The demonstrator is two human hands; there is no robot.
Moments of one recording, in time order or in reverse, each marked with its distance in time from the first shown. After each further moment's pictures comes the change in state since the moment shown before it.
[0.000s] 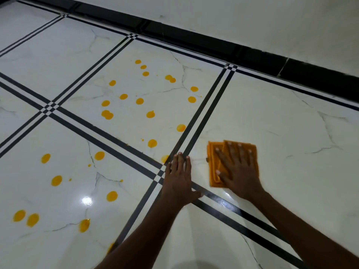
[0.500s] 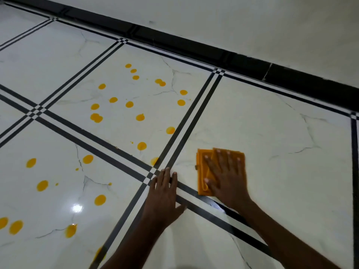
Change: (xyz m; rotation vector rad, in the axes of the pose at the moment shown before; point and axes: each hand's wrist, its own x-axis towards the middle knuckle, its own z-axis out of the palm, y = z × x) left_hand -0.041 -0.005 0.013 0.058 0.081 0.055; right_hand -0.023 -0.012 -0.001 0.009 0.032 0.030
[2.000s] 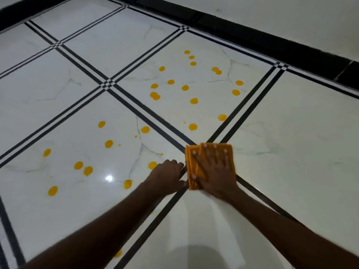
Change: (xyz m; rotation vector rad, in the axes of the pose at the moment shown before) left_hand -0.067 -0.097 -0.052 -0.041 -0.183 -0.156; right_hand 0.015 -0.162 0.016 0.025 -0.034 -0.354
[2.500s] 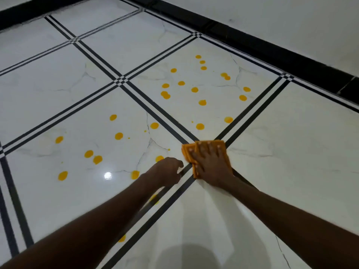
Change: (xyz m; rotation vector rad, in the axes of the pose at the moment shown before) left_hand -0.013 -0.020 0.004 -0.129 -0.057 -0.076; right_hand 0.028 -0.020 -0.030 -0.041 -0.163 -0.113
